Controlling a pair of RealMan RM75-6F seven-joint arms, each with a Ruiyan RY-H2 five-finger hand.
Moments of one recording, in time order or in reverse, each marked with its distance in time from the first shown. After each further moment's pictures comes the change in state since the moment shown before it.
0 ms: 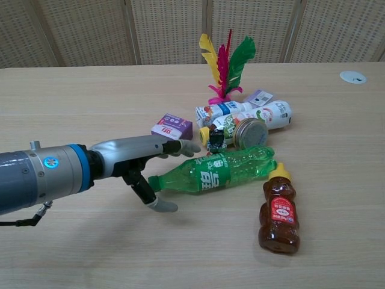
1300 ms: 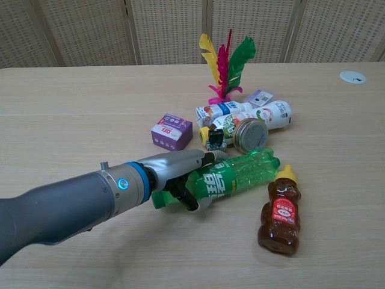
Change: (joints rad) left arm -0.085 -0.271 -0.041 0.253 -0.106 0.043 0.165; right arm -0.022 0.016 -0.004 -0.005 0.012 -0.008 0.056
